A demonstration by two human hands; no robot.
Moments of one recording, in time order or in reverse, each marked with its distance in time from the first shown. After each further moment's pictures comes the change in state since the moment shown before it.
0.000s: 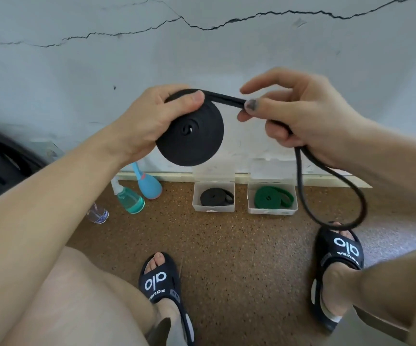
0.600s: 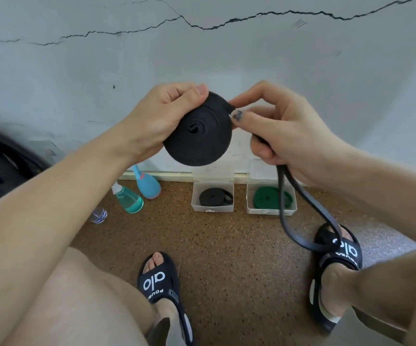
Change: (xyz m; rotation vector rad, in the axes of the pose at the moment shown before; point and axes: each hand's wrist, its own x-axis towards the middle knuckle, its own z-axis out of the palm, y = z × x) left_hand 0.005 -0.005 0.004 -0.008 -0.035 0.079; right_hand -0.008 0.008 0.022 0.023 0.013 -0.002
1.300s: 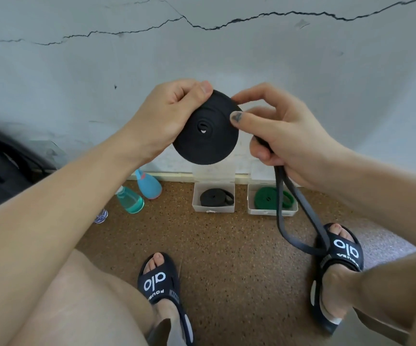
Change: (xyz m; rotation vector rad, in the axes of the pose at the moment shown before) left_hand 0.001 0.001 0.006 0.192 0.127 0.058; right_hand 0.003 0.004 0.003 0.080 0.016 0.036
